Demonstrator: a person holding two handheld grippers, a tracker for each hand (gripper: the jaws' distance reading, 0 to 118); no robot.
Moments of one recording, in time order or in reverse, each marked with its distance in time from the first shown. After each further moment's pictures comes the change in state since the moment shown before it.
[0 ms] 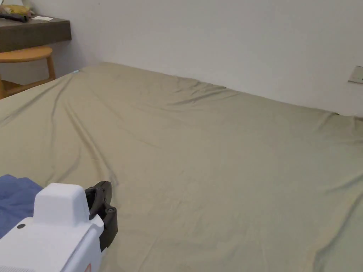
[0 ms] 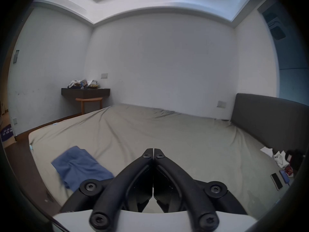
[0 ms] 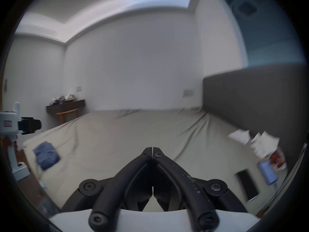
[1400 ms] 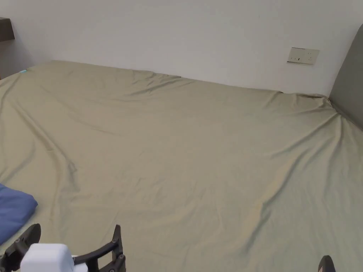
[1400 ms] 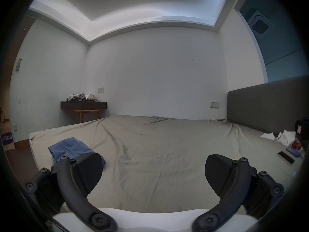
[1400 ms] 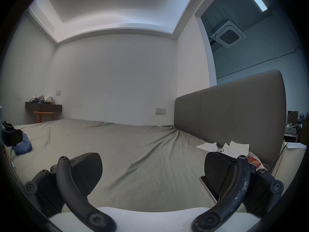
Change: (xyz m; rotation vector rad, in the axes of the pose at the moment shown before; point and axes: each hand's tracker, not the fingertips) left arm 0.027 -0.121 0.041 0.118 0.022 -0.125; right arm 0.036 -0.086 0.037 0.114 -0.194 0.024
